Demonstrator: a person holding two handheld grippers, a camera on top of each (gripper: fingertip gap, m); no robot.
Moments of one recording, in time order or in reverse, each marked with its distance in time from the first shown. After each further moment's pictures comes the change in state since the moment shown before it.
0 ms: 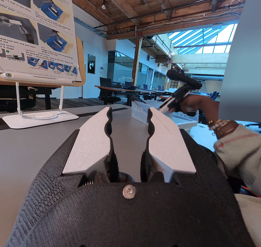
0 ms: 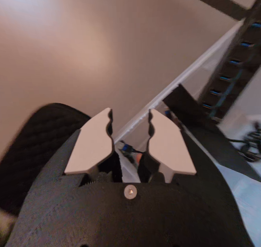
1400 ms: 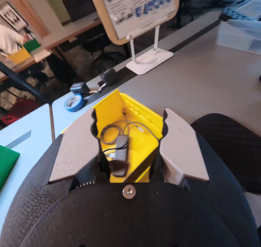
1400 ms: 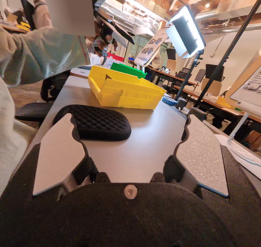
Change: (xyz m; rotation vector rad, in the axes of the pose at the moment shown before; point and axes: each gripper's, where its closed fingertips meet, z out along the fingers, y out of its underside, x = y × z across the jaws) left arm -0.173 -0.131 -0.142 -0.681 -0.438 0.376; right arm -0.276 -0.067 -0.057 1.124 -0.694 -0.479
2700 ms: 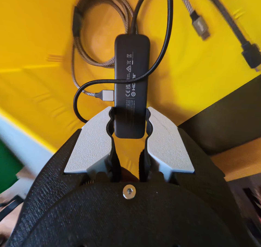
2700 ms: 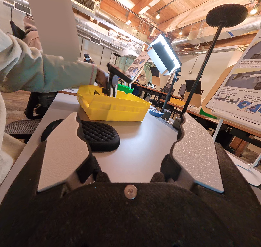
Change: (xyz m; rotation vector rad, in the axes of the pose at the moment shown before) left arm -0.051 0.187 0.056 -1.090 0.099 0.084; right arm 0.020 -0.021 -0.019 0.135 0.103 0.001
